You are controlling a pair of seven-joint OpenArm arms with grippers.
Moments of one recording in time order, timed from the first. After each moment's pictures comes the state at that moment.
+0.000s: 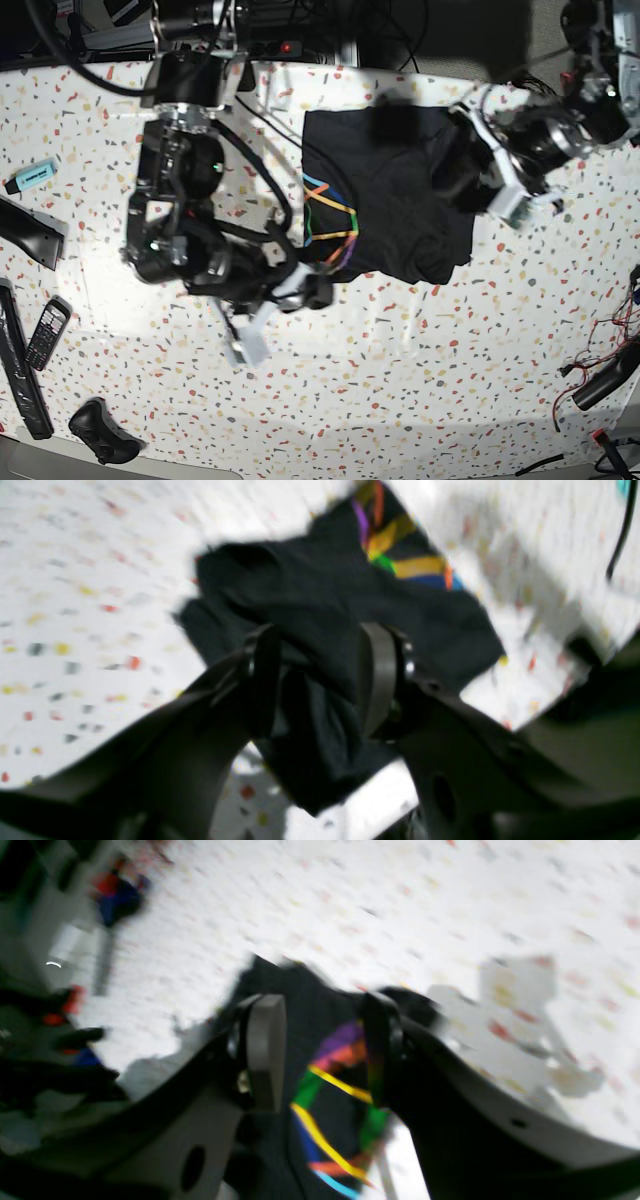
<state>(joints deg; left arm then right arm) 16.0 -18.4 -2.9 117.4 -30.7 -34.5 48.8 13.4 -4.6 6.5 97.2 29.8 24.6 -70.5</state>
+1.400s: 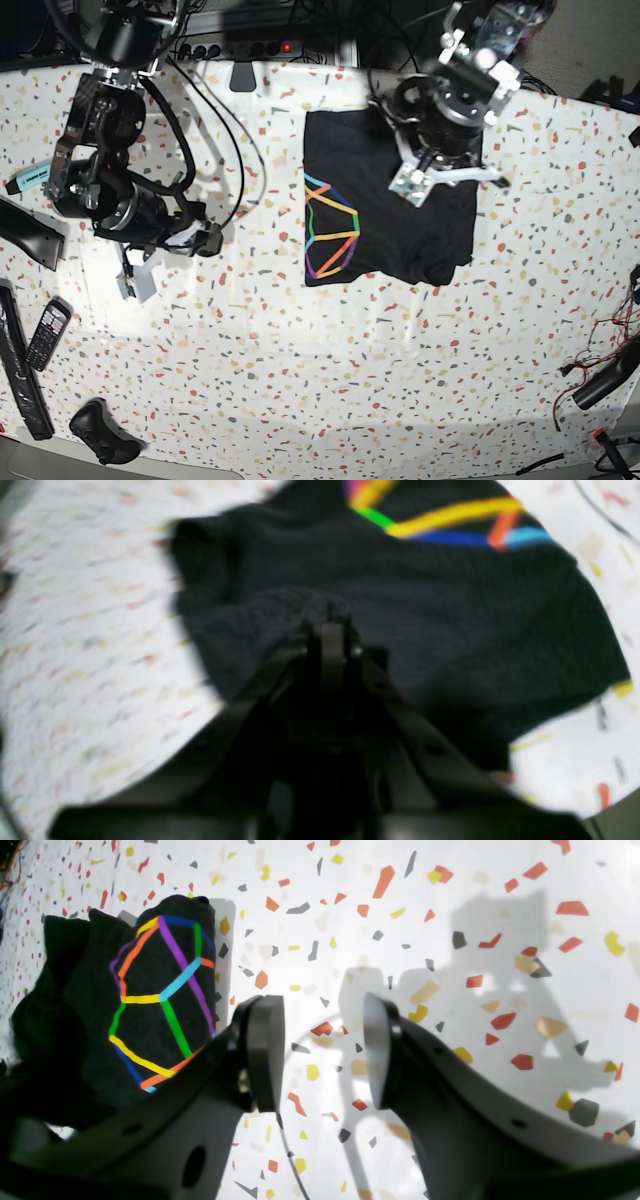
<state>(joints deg) 15.4 -17.9 27.7 117.5 11.3 3.2 42.2 4.6 7.2 19.4 97.2 31.8 24.6 -70.7</state>
